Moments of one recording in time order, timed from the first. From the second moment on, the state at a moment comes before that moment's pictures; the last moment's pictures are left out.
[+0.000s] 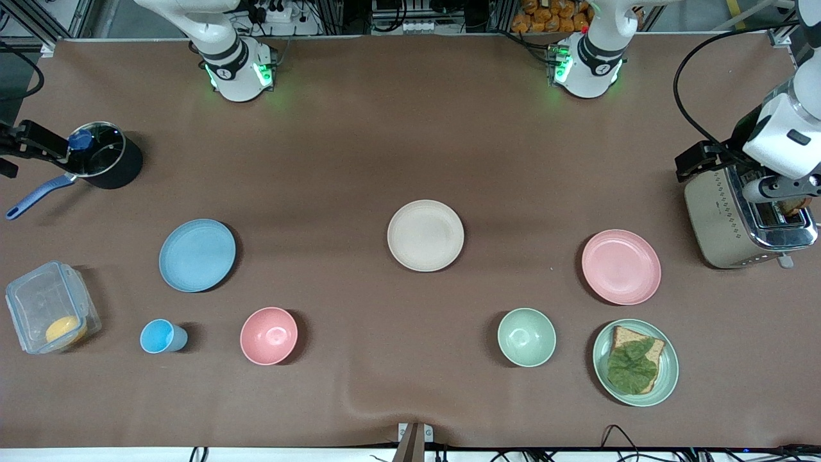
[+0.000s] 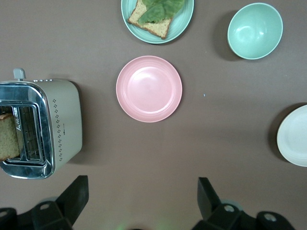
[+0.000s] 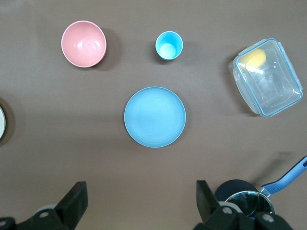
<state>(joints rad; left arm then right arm) 0.01 0.08 -0.15 -1.47 0.07 1.48 -0.22 -0.05 0.02 -0.03 -1.49 0.03 1.51 -0.15</state>
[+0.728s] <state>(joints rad) 0.05 0.09 -0.13 -1.61 0.06 1.55 -0.16 -0.06 0.11 -0.03 -1.51 0.03 1.52 -0.15</state>
